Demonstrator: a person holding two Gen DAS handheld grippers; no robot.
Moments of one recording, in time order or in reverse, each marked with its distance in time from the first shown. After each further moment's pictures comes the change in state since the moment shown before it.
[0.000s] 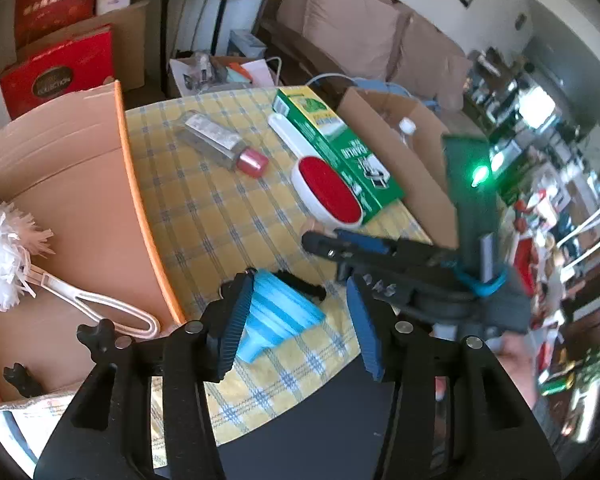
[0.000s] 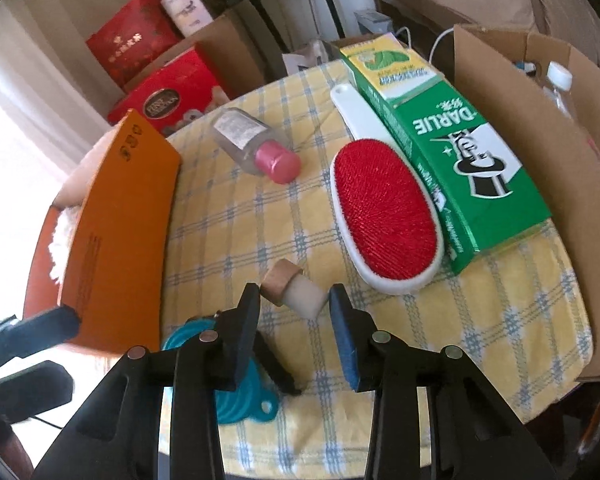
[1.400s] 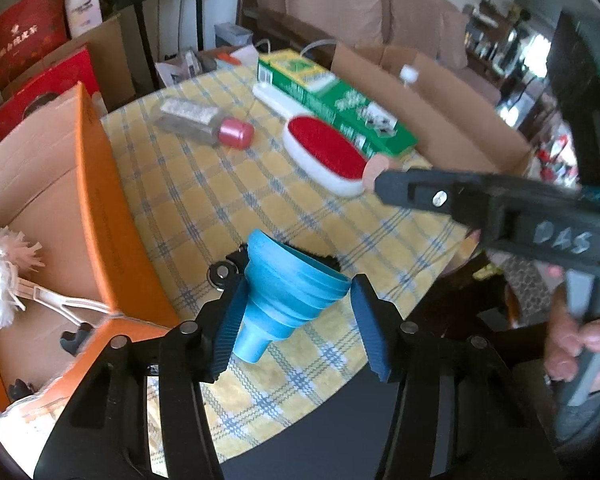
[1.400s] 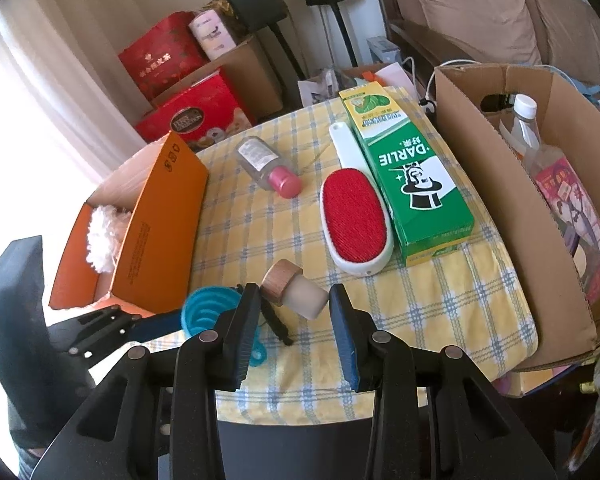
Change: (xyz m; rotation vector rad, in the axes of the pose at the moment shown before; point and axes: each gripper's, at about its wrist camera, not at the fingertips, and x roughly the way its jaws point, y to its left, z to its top) left arm 0.035 -0.022 -0.018 0.135 0.028 0.106; right arm -0.062 -0.007 -0.010 -0.048 -0.066 0.041
